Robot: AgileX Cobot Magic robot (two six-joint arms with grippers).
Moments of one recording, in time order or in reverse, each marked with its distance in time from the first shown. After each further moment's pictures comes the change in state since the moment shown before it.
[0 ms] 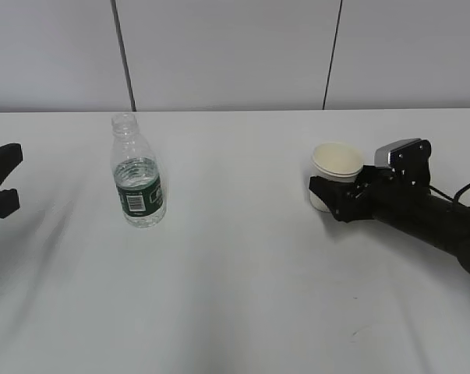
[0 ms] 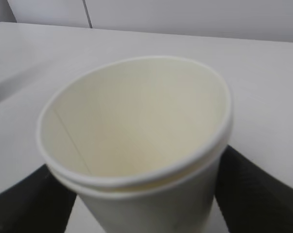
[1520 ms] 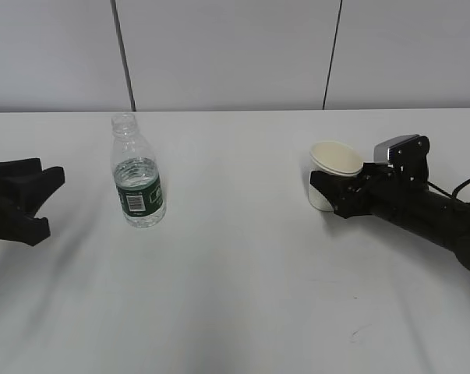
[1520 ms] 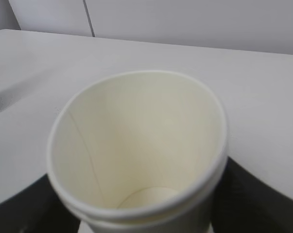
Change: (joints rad) left arm 0.000 0.189 0.002 0.159 -0.206 -0.029; right arm 0.000 0.006 -0.031 -0.013 -0.001 0.015
